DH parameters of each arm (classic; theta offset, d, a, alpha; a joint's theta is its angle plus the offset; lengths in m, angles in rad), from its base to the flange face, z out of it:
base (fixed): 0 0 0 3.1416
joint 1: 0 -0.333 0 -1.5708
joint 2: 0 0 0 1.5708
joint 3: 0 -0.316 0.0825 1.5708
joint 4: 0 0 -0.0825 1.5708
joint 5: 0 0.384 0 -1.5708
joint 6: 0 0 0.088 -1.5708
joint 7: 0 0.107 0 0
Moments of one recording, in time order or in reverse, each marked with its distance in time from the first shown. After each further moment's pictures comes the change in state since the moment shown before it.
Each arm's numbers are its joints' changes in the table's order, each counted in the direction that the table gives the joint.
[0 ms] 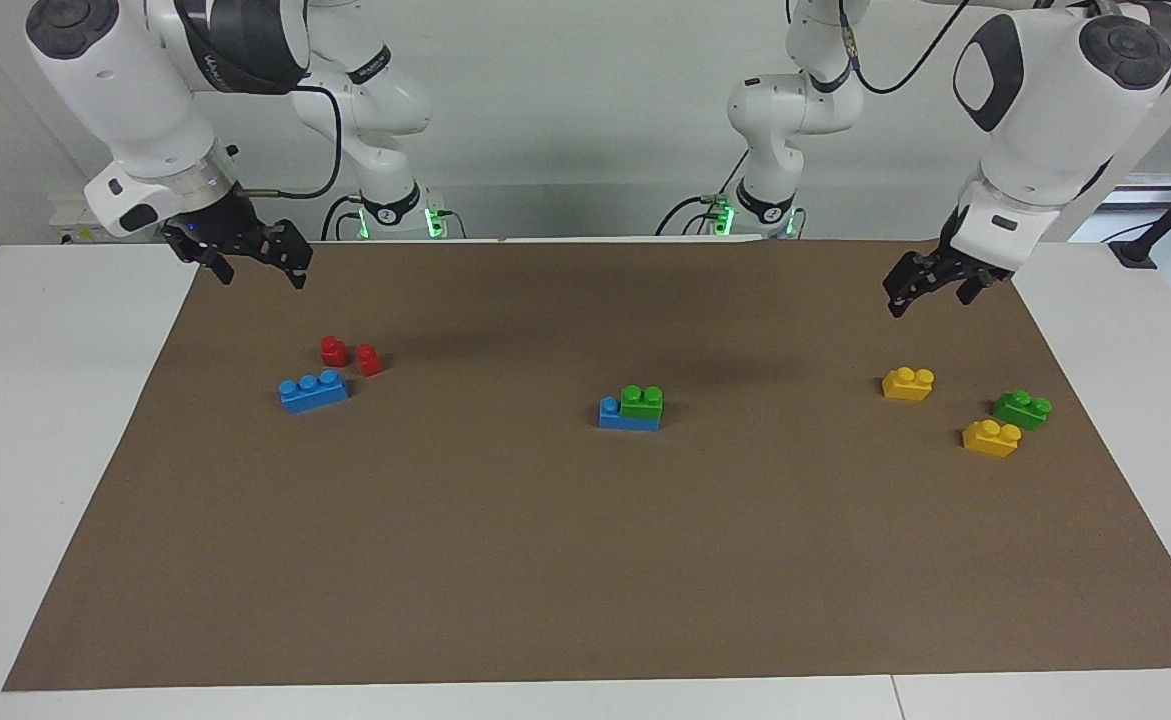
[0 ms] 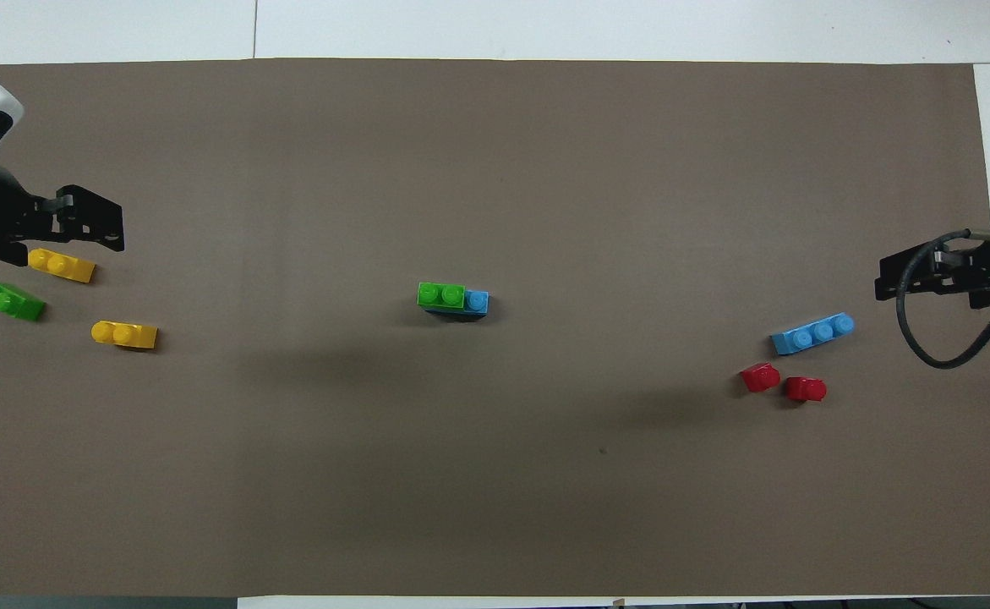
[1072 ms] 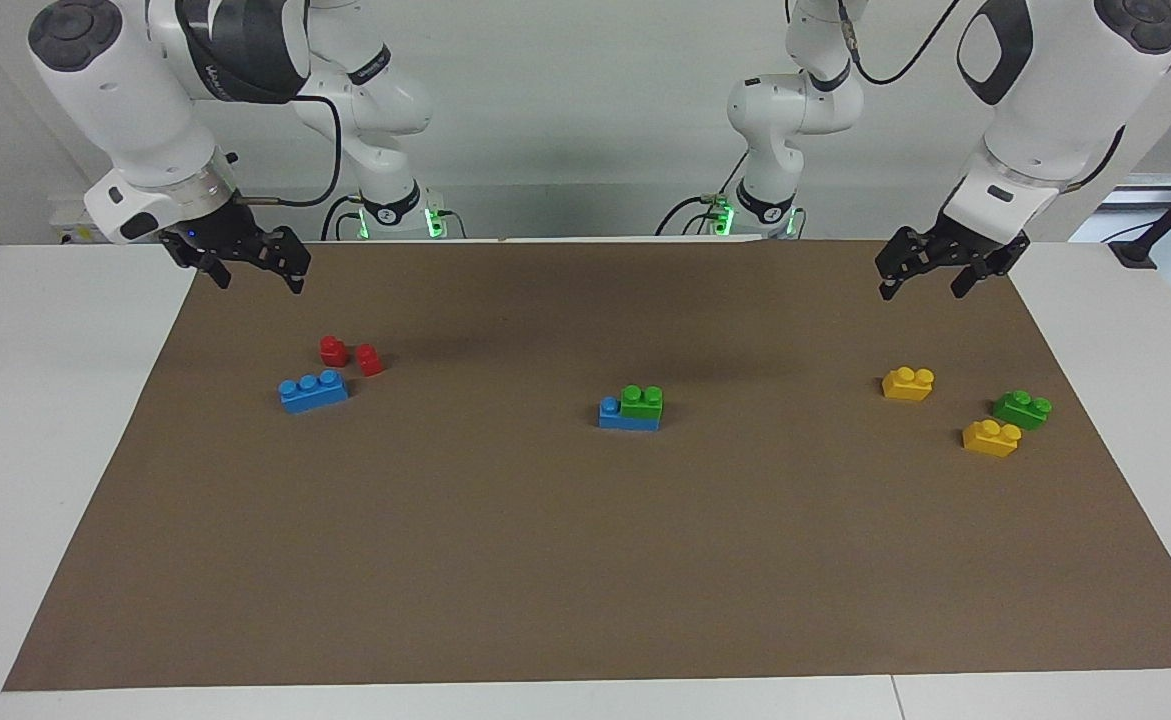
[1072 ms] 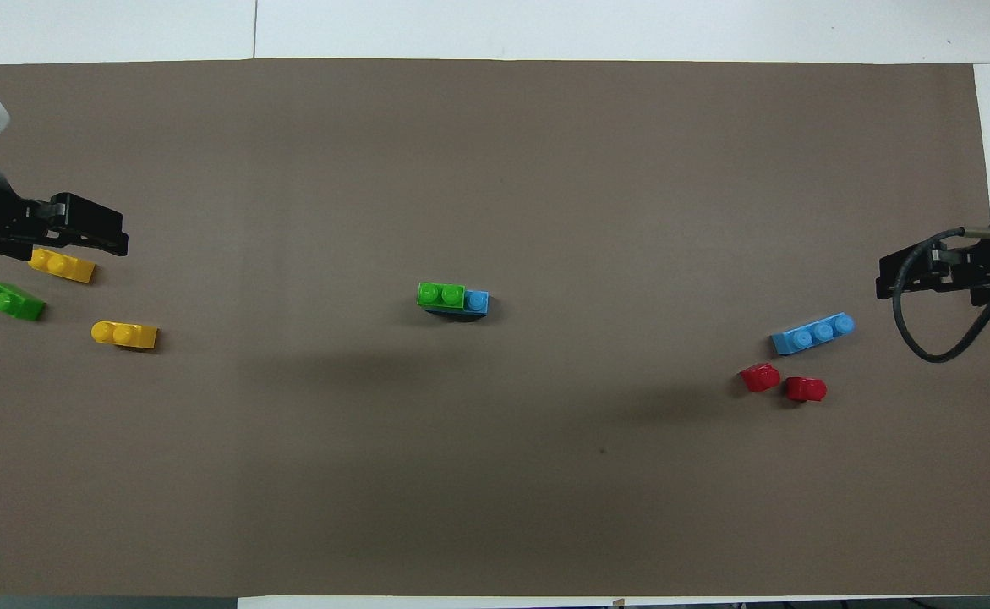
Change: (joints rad) left arm -0.001 0.017 -0.002 -0.011 -0.058 -0.003 0.120; right arm 0.000 -0.010 0.001 -0.002 -0.004 0.000 -0.001
